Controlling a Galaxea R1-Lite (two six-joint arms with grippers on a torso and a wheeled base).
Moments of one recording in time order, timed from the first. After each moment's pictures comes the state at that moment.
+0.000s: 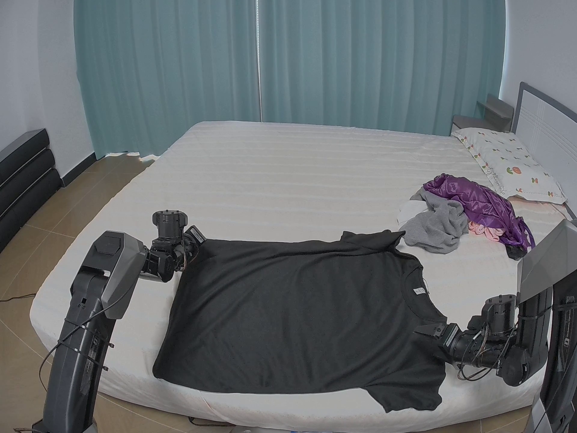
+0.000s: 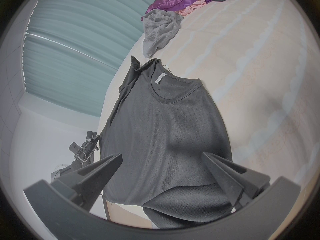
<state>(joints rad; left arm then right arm) -0.06 2.88 -2.00 -0.46 0.05 -0.74 0.13 2.35 -0.09 -1.55 0.28 0.89</state>
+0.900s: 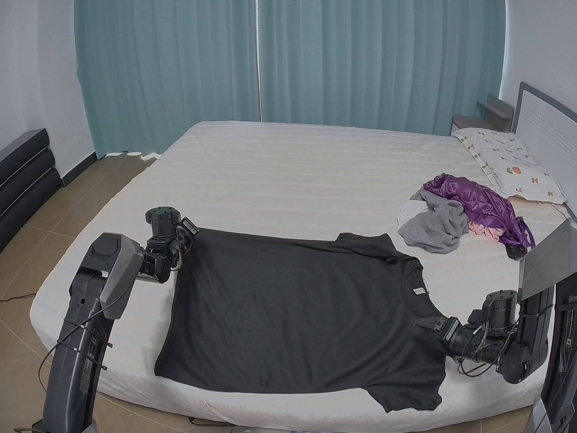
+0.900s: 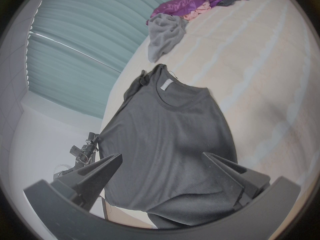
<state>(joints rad) -0.04 2.89 -2.00 -0.61 0.09 -0.75 0.14 2.33 -0.12 -1.55 0.26 0.88</state>
